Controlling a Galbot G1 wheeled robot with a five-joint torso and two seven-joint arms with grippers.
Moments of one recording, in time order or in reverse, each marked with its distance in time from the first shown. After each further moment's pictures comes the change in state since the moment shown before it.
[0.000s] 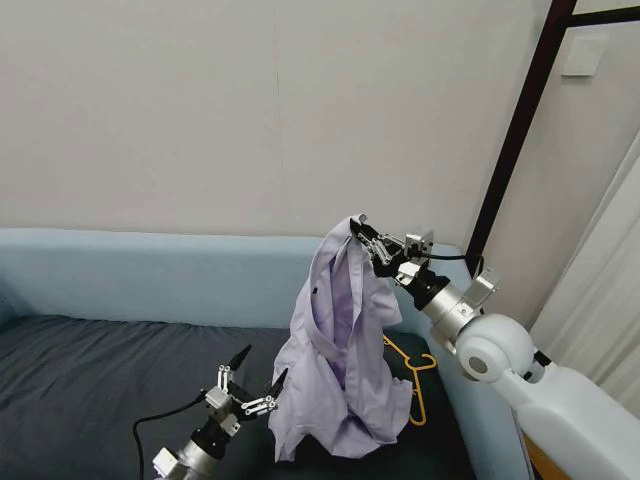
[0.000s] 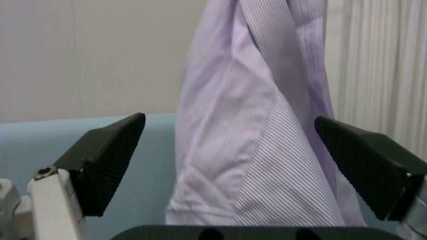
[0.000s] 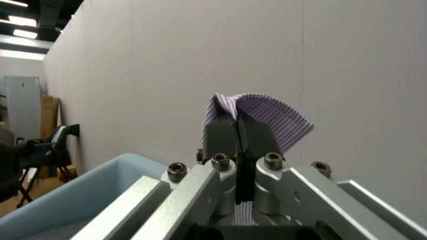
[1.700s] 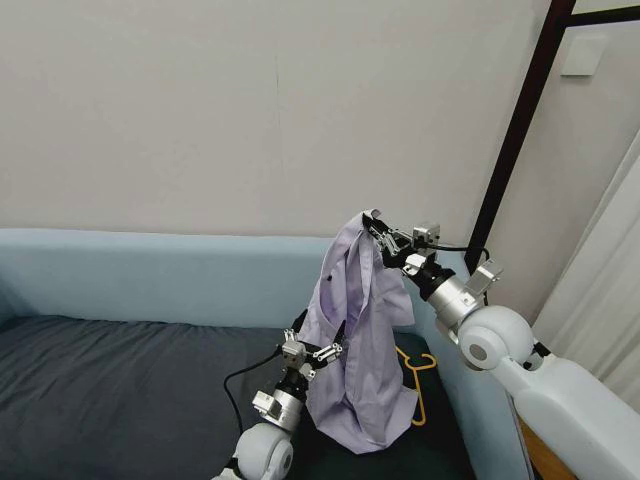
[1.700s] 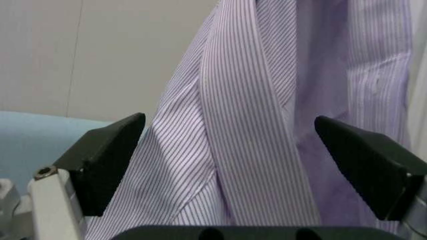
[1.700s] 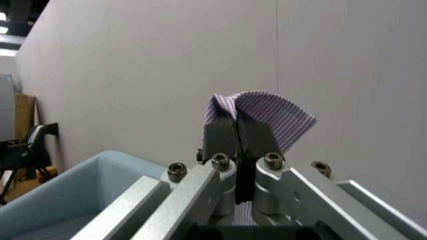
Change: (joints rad) left arm -0.329 -0.165 0.318 0.163 0.066 0.047 -0.459; right arm 0.006 0.025 0.006 -0.072 -0.010 -0.008 0.007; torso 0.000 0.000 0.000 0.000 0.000
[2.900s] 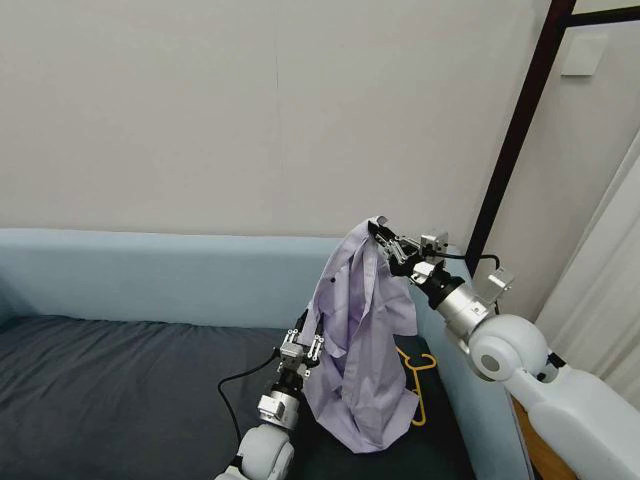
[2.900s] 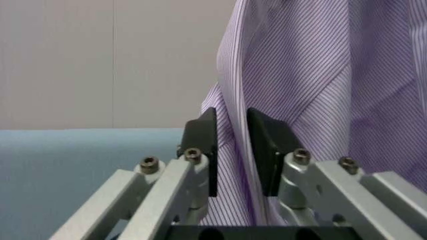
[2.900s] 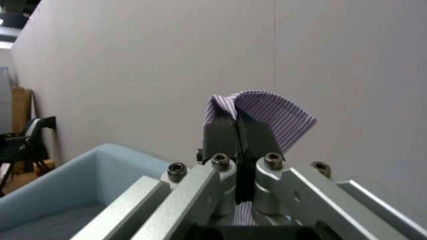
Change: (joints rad) left arm 0.018 -0.014 -0.034 0.059 0.216 -0.065 -0.123; right arm -0.056 -0.039 0.038 0.041 -0.003 -0.009 -0.004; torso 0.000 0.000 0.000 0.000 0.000
